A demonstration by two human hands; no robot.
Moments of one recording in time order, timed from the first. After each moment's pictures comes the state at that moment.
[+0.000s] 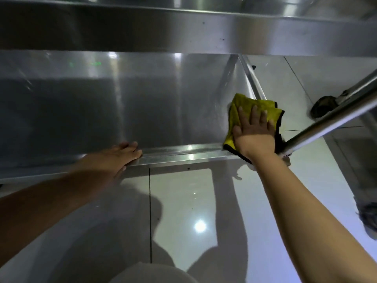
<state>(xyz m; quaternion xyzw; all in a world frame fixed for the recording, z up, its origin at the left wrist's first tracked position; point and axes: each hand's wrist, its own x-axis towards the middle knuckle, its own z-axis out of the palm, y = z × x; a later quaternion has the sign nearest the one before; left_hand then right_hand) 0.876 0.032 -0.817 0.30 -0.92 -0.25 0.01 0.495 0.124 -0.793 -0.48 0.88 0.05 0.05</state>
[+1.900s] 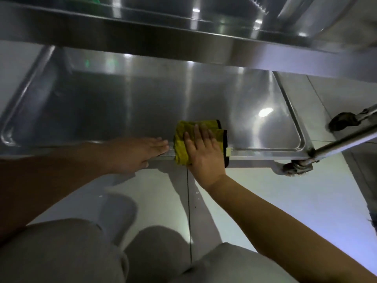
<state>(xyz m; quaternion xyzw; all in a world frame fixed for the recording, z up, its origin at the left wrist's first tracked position) 0.948 0.009 -0.770 0.21 -0.95 -0.17 -0.14 0.732 0.109 -0.818 -0.72 0.69 -0.02 -0.13</state>
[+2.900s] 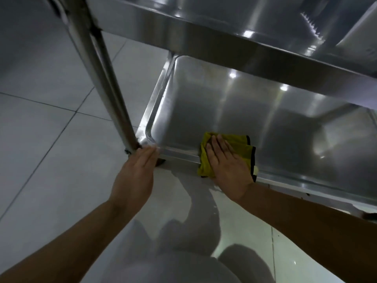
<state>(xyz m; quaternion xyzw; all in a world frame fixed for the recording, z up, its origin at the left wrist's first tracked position) 1.223 0.023 -0.816 0.55 -0.80 -0.04 0.22 0.970 0.016 -0.805 -0.82 0.54 0.07 -0.16</state>
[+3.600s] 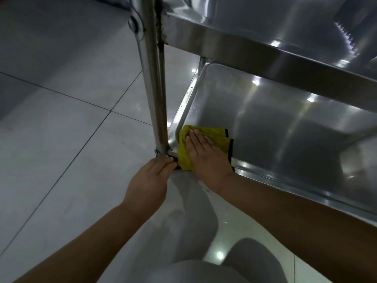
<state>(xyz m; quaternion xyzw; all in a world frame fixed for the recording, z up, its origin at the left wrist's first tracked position) 1.262 0.037 -0.815 0.53 -0.81 -0.03 0.27 1.081 -0.033 -0.817 -0.87 0.46 -0.03 -0.17</state>
